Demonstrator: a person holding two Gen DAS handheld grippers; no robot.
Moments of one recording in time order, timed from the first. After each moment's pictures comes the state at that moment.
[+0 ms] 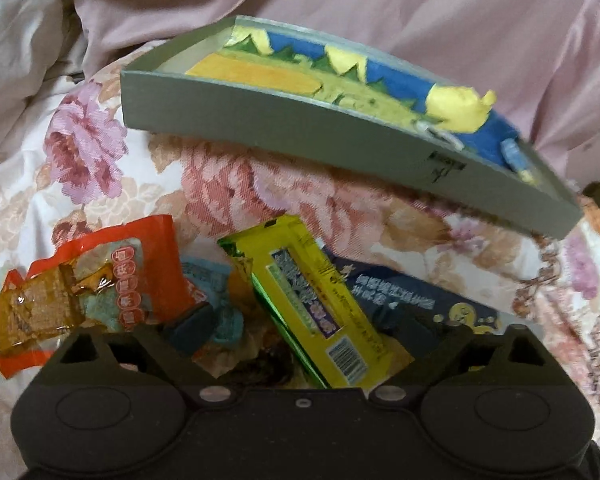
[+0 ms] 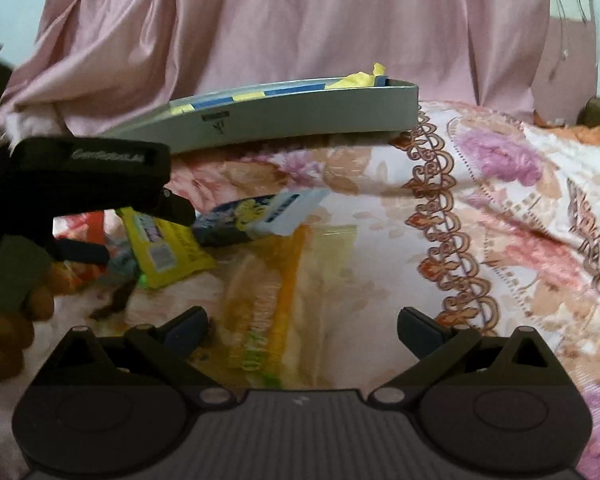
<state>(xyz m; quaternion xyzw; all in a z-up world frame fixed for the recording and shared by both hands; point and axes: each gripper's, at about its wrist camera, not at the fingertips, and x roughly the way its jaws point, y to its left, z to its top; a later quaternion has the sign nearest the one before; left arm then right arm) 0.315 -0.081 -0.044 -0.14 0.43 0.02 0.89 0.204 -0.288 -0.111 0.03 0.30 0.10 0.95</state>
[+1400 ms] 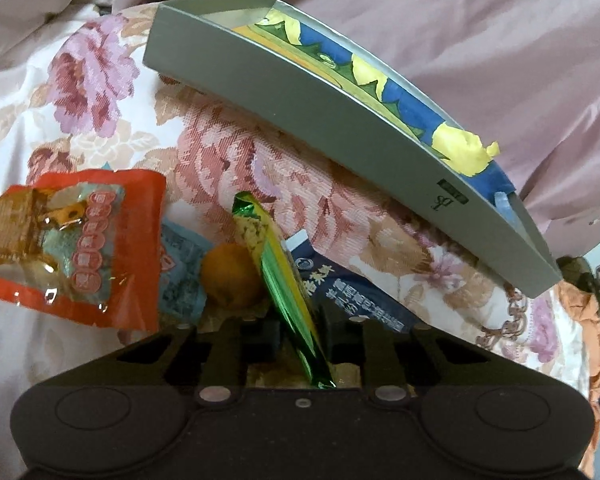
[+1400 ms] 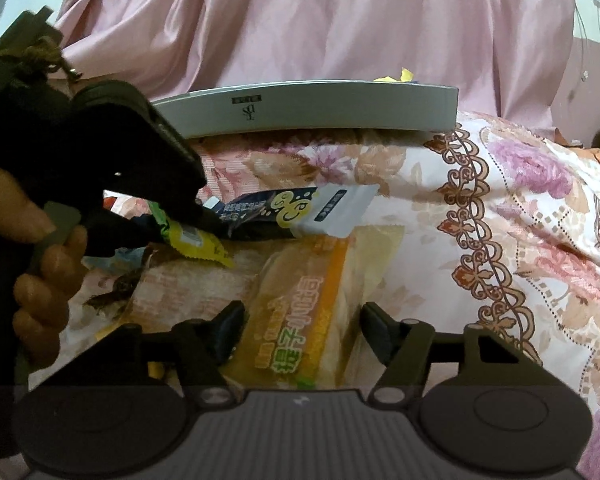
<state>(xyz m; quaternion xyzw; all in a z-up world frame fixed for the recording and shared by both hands) 0.308 -0.071 -0.062 -0.28 0.40 0.02 0.87 0.212 -0.265 -0.126 0.01 0.28 0.12 0.95</state>
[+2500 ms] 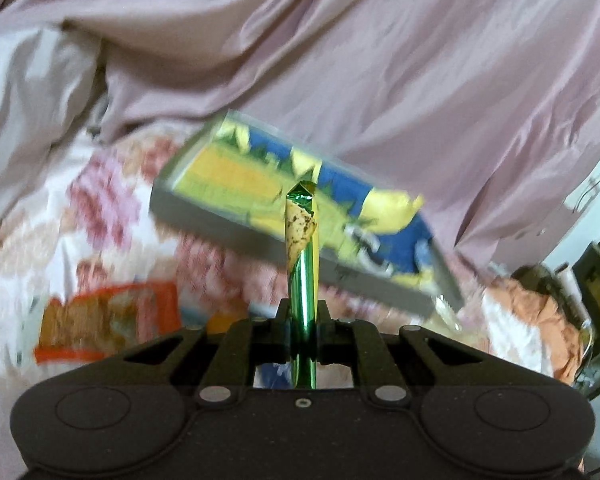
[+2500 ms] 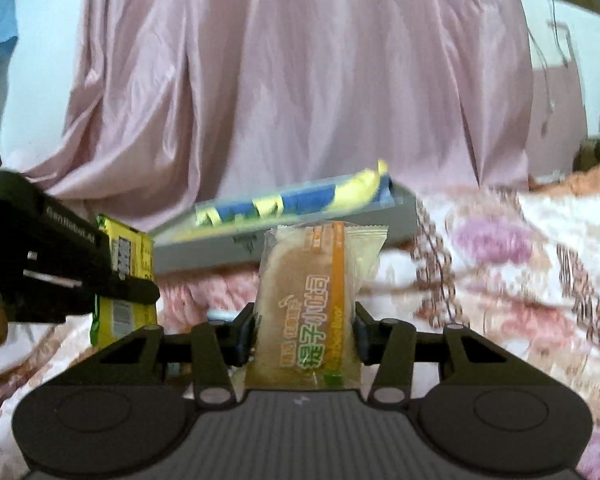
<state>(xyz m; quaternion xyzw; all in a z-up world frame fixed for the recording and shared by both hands) 0.252 -0.062 0.051 -0.23 0.31 -0.01 0.92 0.177 -0.298 -0.063 0.08 0.14 0.13 0.98</state>
